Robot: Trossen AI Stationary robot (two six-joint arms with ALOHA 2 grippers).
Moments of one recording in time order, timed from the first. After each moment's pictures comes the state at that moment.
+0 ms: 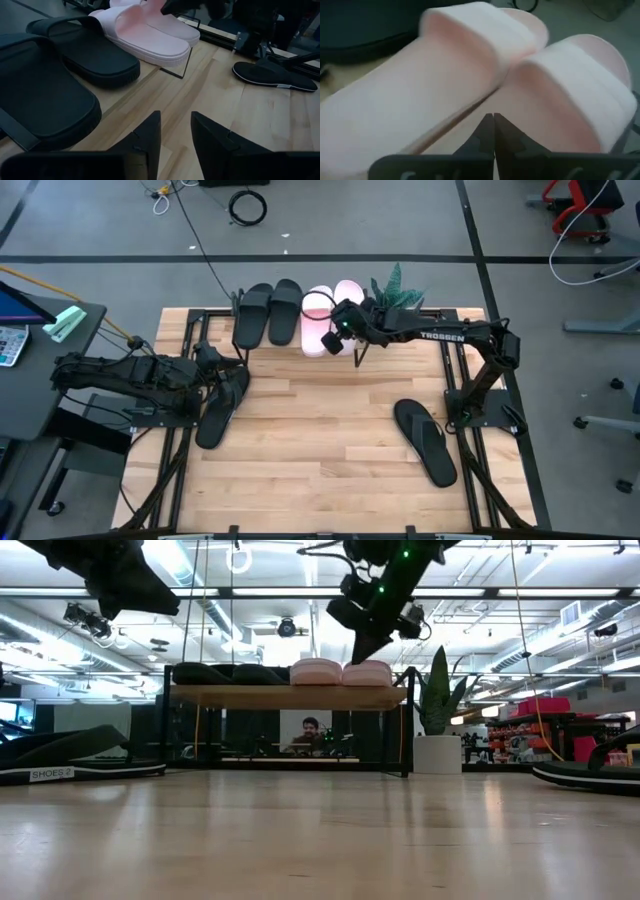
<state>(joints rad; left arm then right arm) -0.13 0.54 0.60 -0.49 -0.58 -0.41 -0.29 1.71 1.46 -0.59 0.45 0.34</state>
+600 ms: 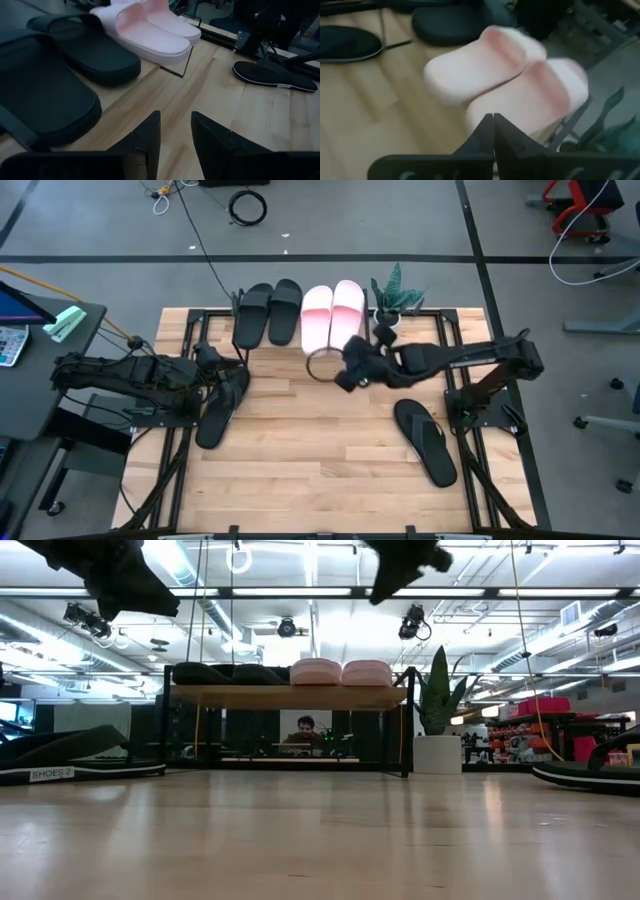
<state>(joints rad) -0.13 0.54 0.60 -0.50 -0.58 -0.43 0.08 1.57 1.46 -0.81 0.78 0.41</state>
